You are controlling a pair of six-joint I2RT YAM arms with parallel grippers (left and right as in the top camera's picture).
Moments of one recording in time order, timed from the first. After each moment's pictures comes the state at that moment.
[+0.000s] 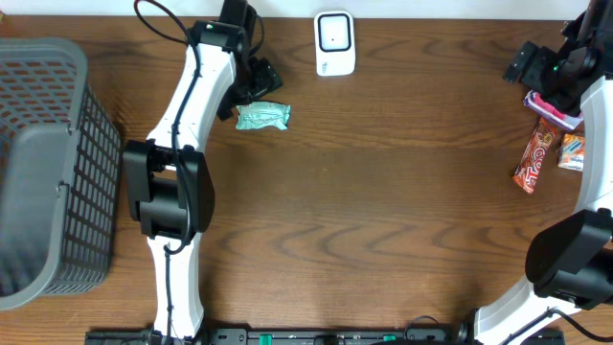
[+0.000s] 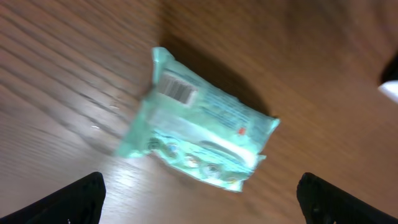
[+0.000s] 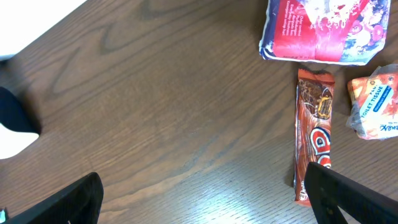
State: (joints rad) left arm -0.20 2.26 2.07 -1.15 0.05 -0.78; right arm -0.28 1.88 1.86 -1.03 -0.09 0.28
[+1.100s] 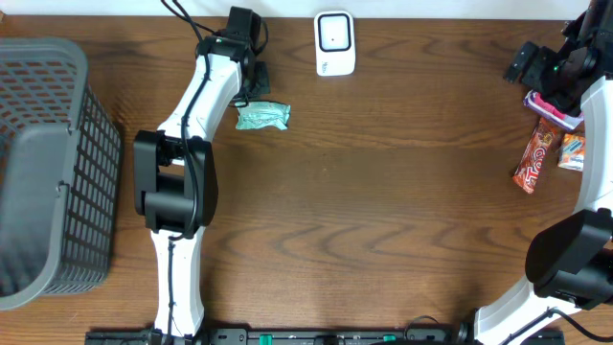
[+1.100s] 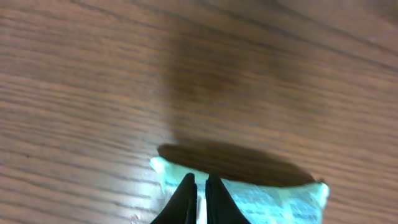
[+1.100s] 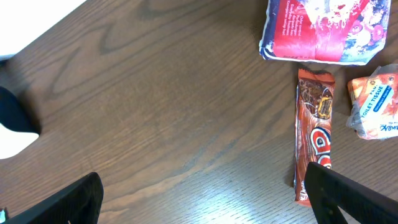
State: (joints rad) left arm -0.19 2.32 1.97 -0.86 -0.09 -0.35; right arm -0.28 1.88 1.86 -1.03 -0.09 0.28
